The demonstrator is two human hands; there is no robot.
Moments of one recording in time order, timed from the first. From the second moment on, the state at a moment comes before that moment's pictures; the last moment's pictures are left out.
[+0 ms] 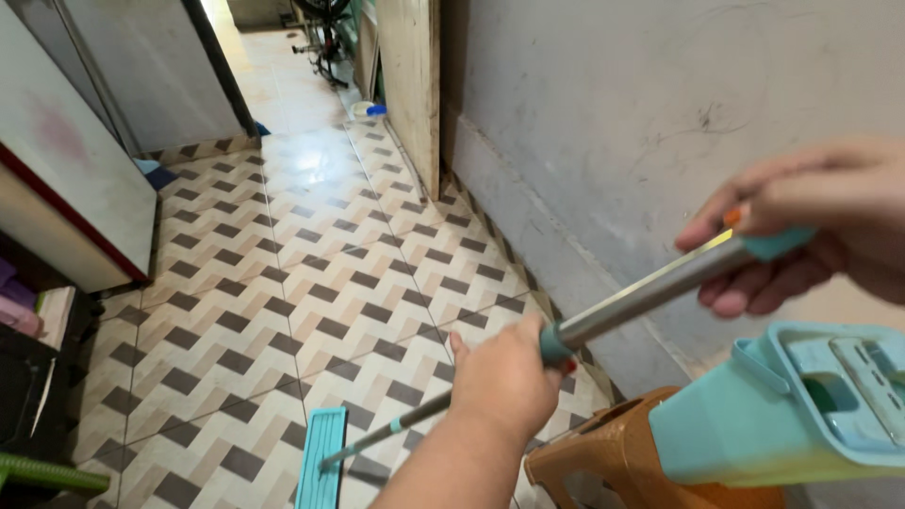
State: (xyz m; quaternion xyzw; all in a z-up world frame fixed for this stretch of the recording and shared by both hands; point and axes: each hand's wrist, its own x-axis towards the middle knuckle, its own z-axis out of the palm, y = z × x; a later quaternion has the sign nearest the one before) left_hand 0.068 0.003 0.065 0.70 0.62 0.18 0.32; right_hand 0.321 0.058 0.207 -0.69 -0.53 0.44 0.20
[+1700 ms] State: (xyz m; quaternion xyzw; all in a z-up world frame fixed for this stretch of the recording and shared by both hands) left_hand -0.028 0.012 -0.006 0.63 0.71 -0.19 0.25; right_hand 0.153 -0.026 0.096 -0.68 -0.66 0.30 -0.11
